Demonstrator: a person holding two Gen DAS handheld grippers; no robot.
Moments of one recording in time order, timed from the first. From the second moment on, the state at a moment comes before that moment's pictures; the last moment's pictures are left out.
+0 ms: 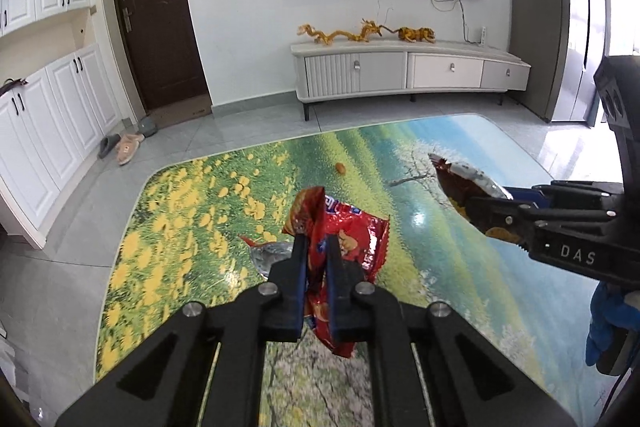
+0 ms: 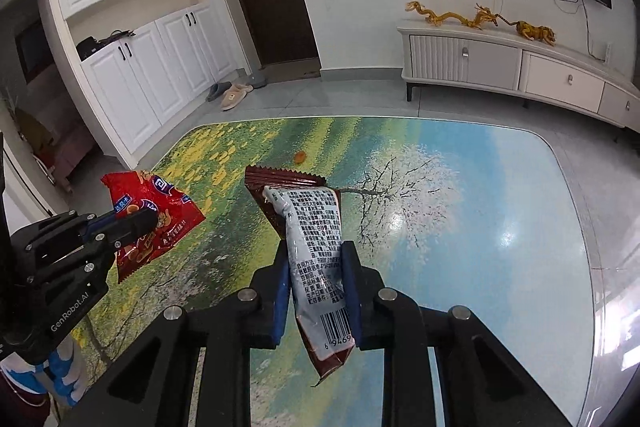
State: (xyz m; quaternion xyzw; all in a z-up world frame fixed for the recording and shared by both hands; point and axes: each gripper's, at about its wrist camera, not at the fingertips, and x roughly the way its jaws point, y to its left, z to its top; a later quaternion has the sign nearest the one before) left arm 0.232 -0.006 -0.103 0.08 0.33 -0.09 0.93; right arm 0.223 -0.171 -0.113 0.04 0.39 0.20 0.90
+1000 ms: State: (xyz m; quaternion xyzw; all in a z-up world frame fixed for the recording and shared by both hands) left arm 0.063 -0.040 -0.020 0.10 0.26 -0.09 0.96; right arm 0.043 -0.241 -0.040 0.08 0.32 0.13 0.93
